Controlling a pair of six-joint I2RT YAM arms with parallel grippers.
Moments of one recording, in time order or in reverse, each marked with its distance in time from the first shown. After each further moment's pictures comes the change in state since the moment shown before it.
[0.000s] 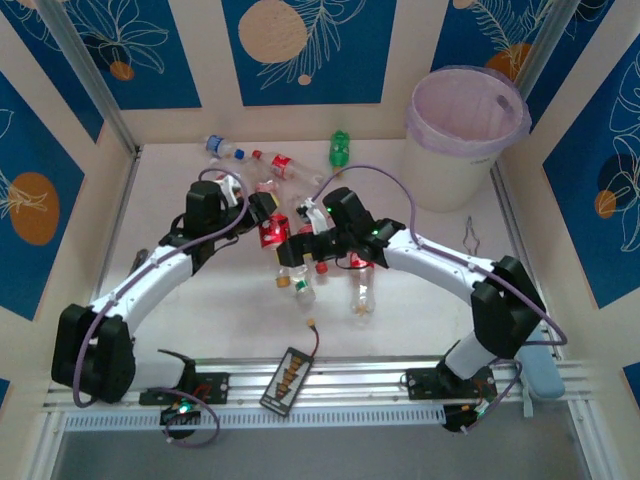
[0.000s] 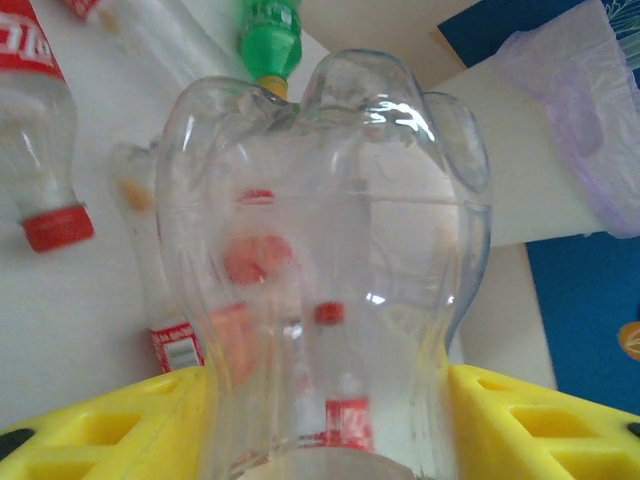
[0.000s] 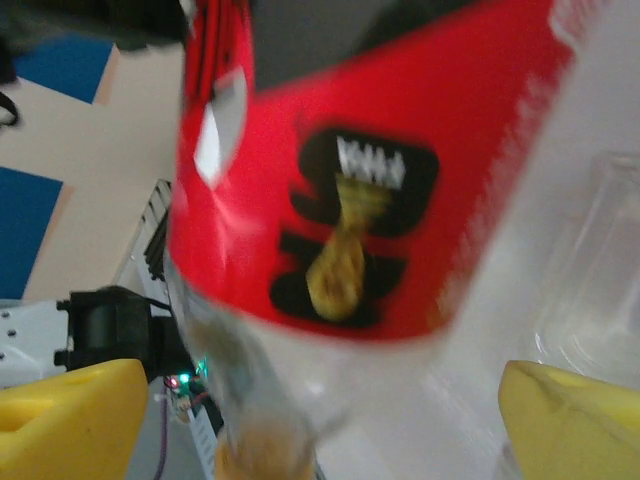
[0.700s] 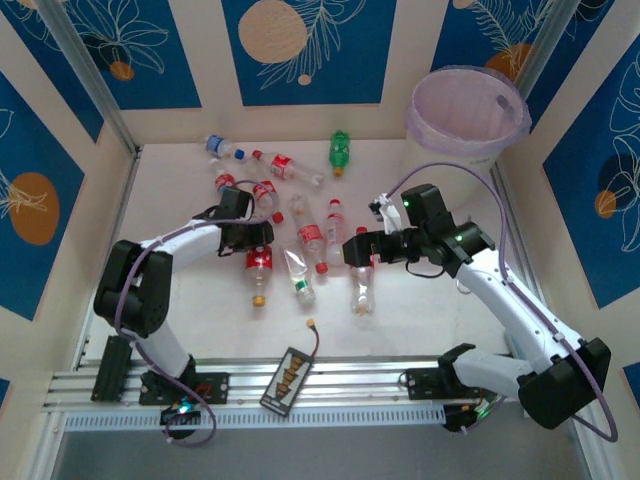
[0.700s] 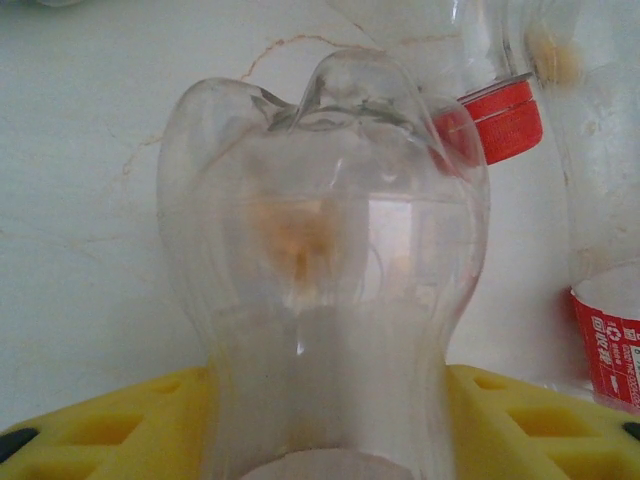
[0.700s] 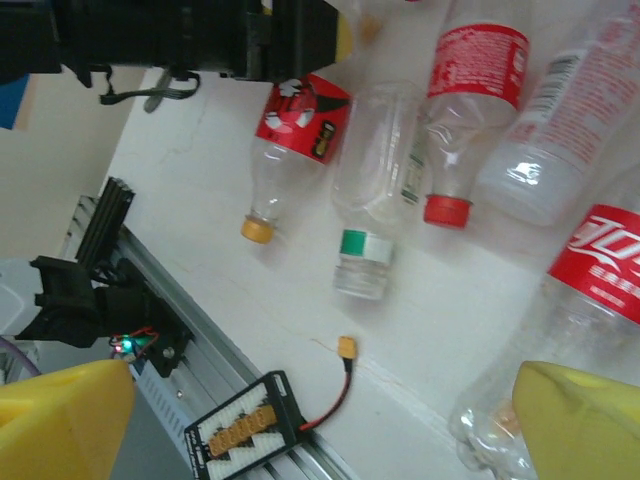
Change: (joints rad) left arm -0.021 0.387 0.161 -0.354 -0.332 0.398; right arm -0.264 -0.439 -0.050 -0.547 0.047 -0.201
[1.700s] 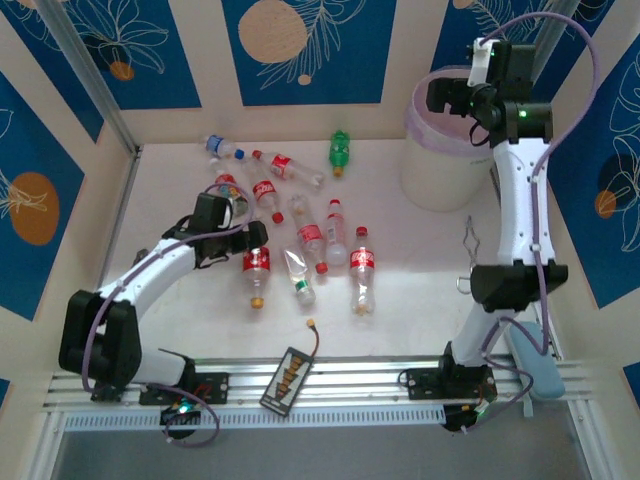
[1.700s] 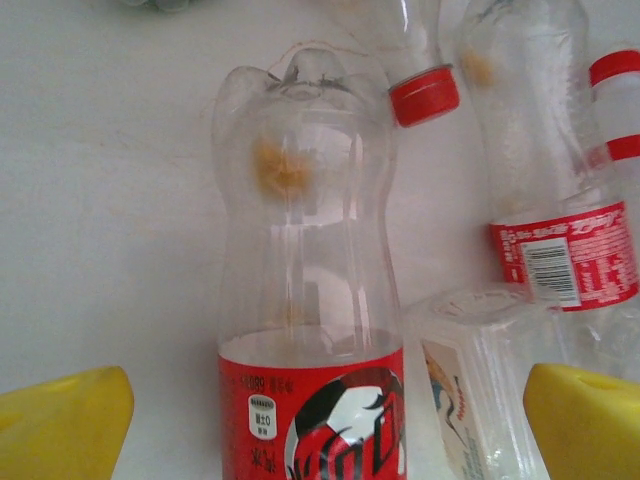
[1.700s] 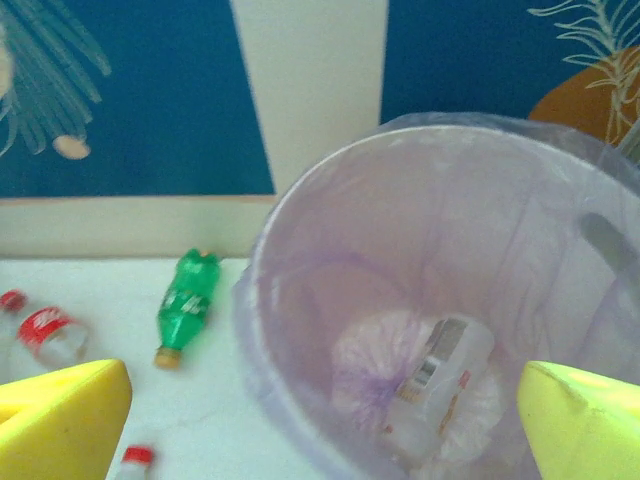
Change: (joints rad) left arm 0.034 -0.297 -0.114 -0.110 0.034 -0.020; right arm -0.463 0.616 1.185 -0.225 0.497 -0.304
